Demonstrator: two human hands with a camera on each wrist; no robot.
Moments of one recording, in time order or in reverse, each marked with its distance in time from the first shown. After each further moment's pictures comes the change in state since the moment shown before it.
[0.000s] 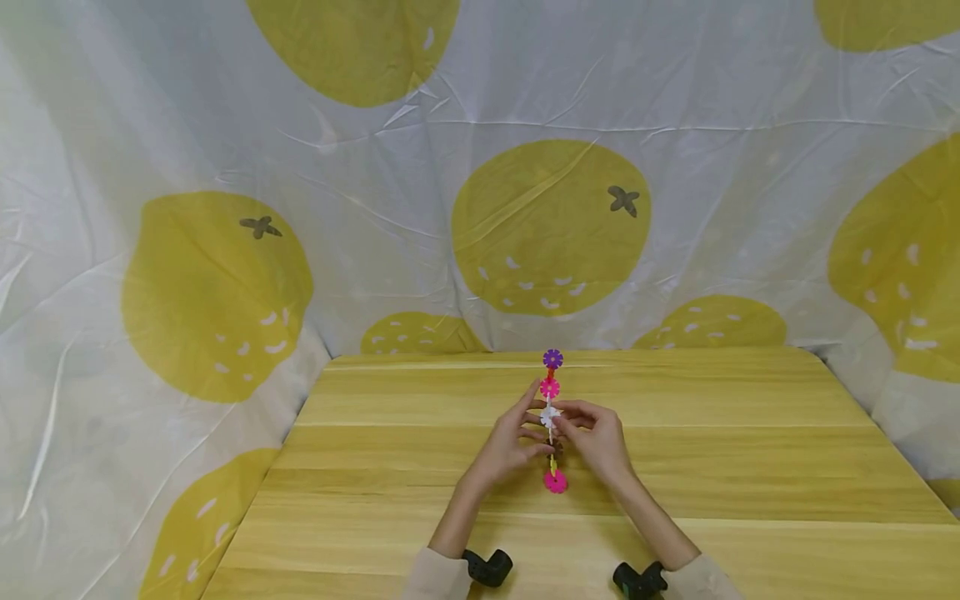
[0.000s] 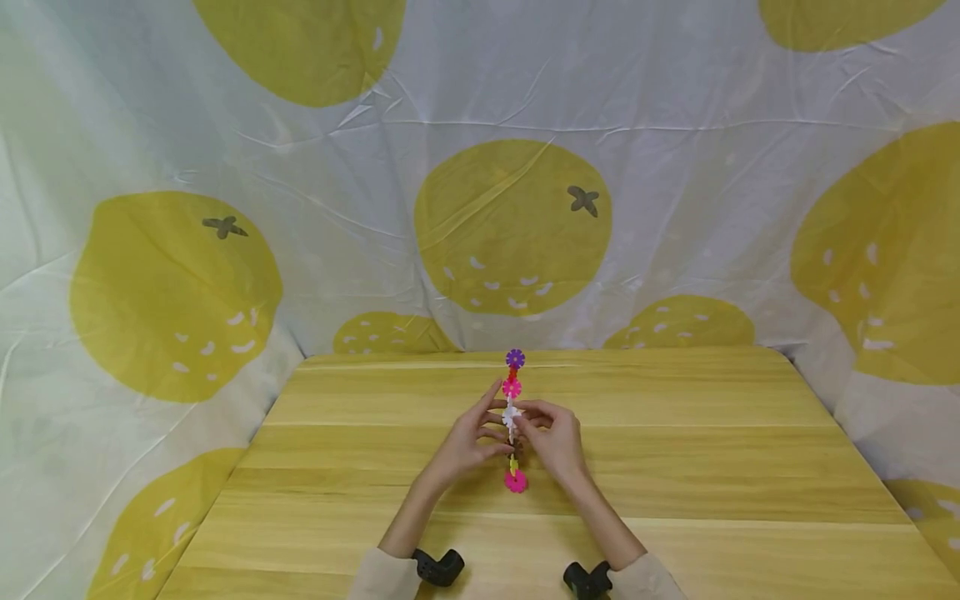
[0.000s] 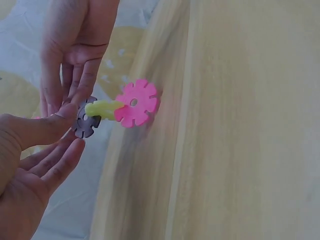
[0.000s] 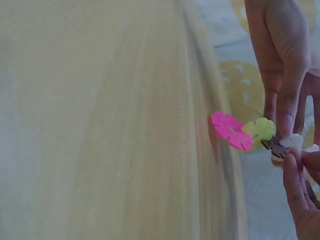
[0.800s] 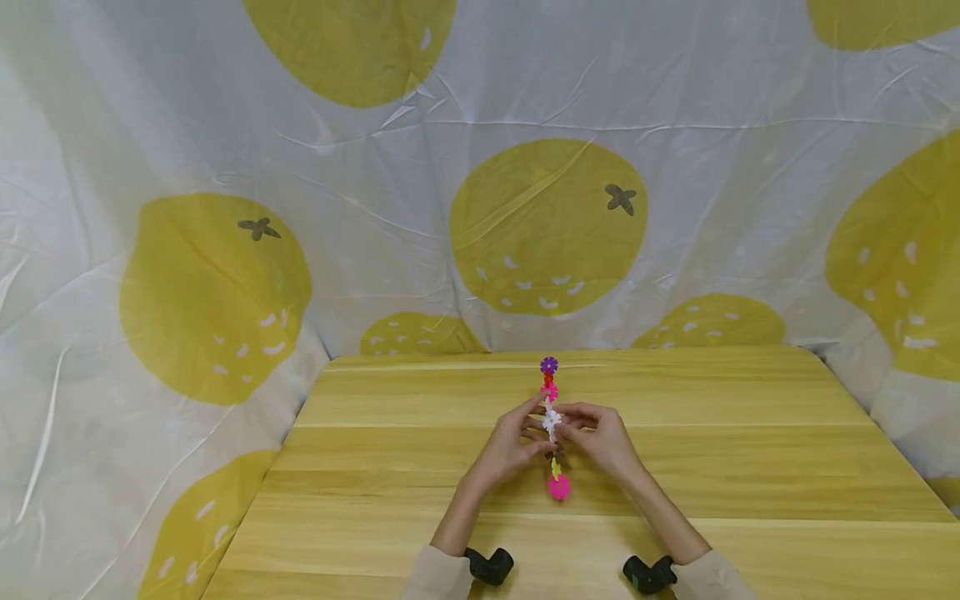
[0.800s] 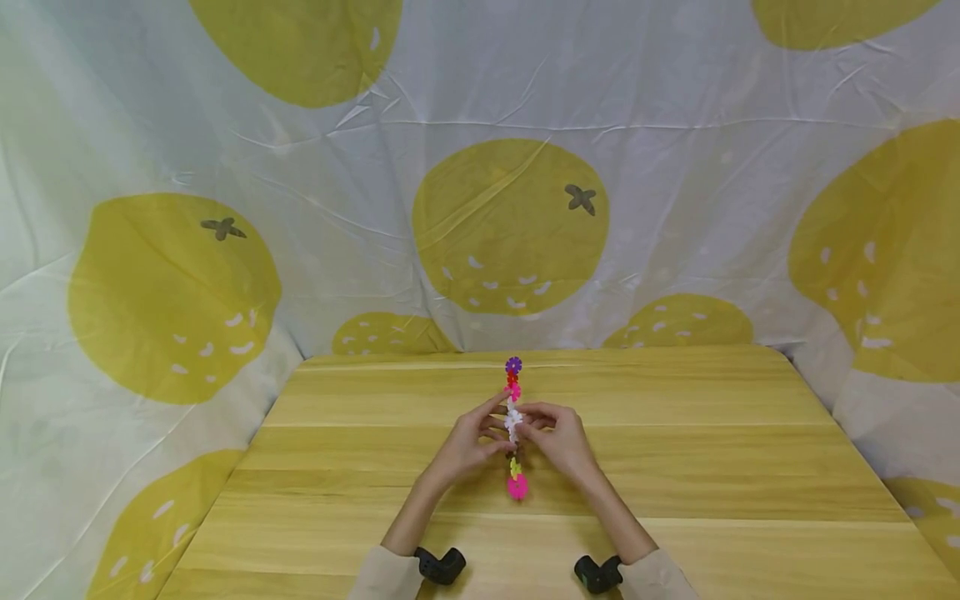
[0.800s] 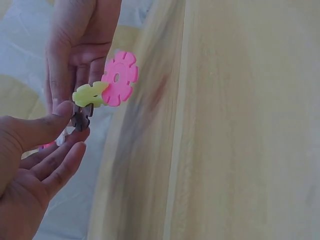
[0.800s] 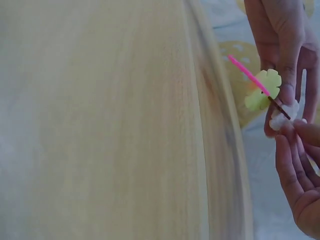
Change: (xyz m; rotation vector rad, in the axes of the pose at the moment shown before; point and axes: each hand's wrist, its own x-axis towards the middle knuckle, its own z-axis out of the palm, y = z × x) left_hand 0.000 -0.001 0.003 0.088 0.013 -0.043; right_hand 0.006 0.013 -0.017 -0.092 -0.145 -0.021
